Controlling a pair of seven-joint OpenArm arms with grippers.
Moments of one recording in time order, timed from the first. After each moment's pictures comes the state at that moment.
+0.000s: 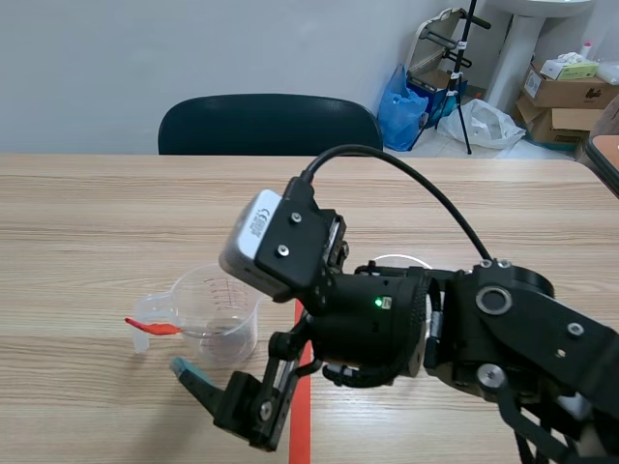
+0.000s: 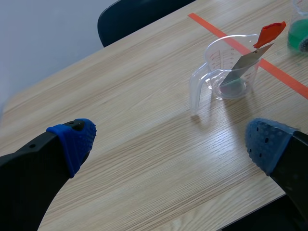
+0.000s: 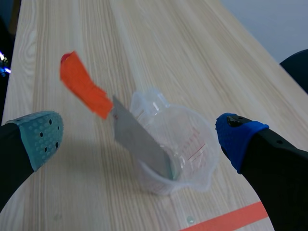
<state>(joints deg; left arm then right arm) 80.4 -24.0 -30.7 110.2 -4.9 -15.8 -45.9 -0.4 23.0 -39.8 94.9 -2.3 29.7 8.3</state>
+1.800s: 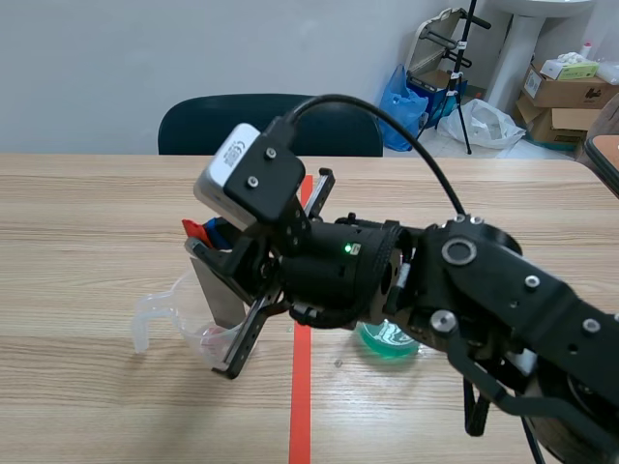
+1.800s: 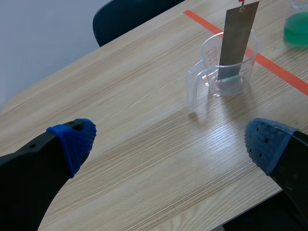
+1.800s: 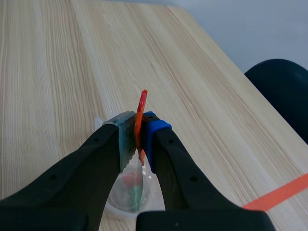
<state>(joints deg) 80.4 -24.0 -30.7 110.2 -3.3 -15.8 -45.9 2.2 17.4 -36.4 95.7 -2.1 28.6 2.4</state>
